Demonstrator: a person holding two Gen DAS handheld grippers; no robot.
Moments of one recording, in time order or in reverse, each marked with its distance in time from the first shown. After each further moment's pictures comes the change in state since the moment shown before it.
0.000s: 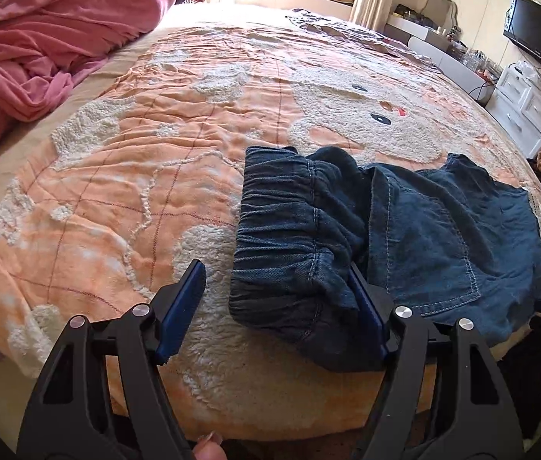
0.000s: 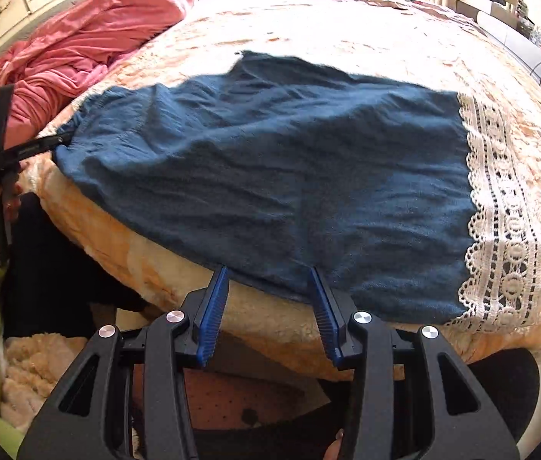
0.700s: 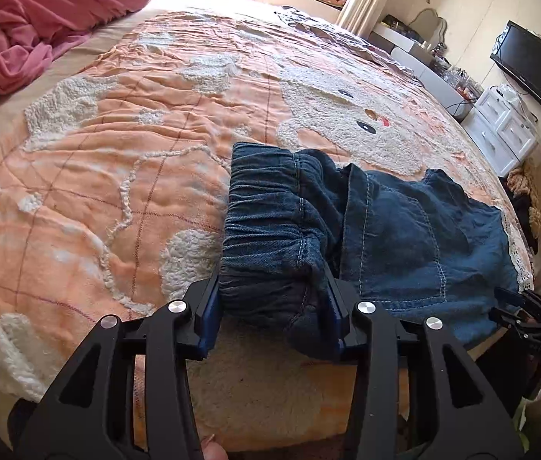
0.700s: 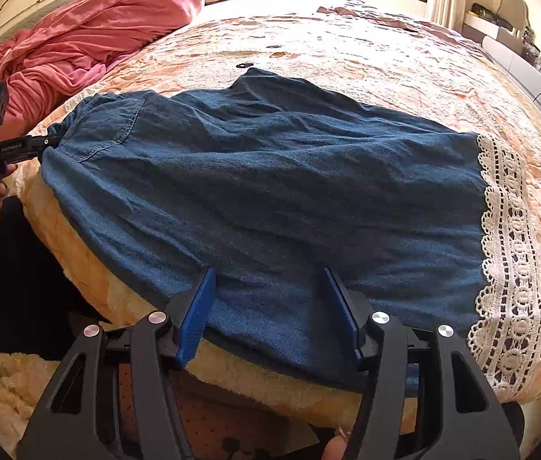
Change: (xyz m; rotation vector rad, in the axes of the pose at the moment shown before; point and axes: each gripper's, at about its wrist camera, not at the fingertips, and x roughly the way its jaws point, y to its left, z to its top) left arm 0.013 0.020 0.006 -0.062 0.016 -0.138; right arm 0.020 0.015 0.019 -0.066 -0.027 -0.070
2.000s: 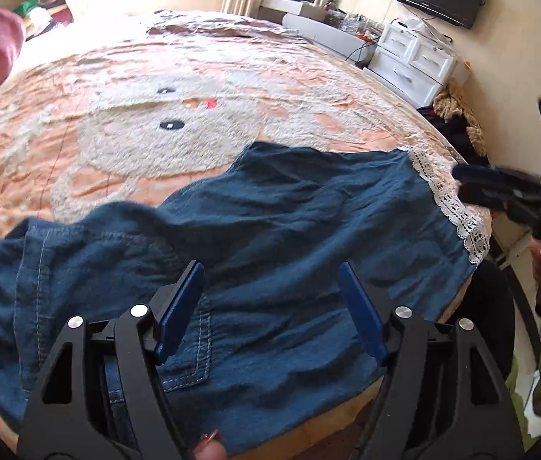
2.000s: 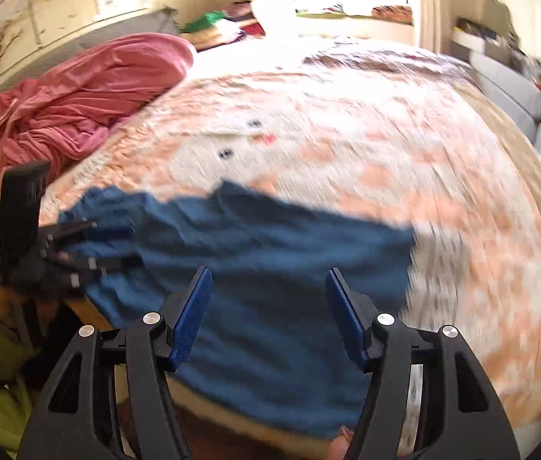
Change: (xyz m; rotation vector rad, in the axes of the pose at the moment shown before) left arm 0.039 -0.173 0.005 0.369 0.023 -0.197; right arm -0.050 -0.045 0.079 0.030 -0.156 0.067
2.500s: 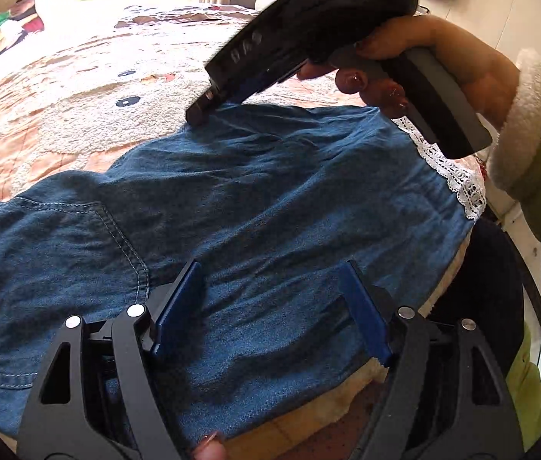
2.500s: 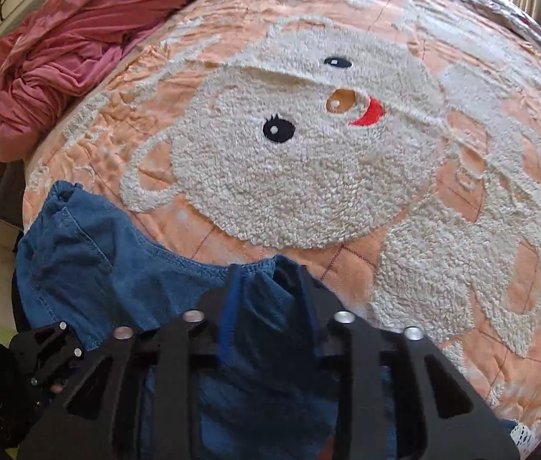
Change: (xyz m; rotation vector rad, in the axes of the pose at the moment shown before) left arm 0.027 -0.024 -0.025 0.058 0.068 -0.054; right arm 0.195 0.023 0.096 -0.118 0.448 0.195
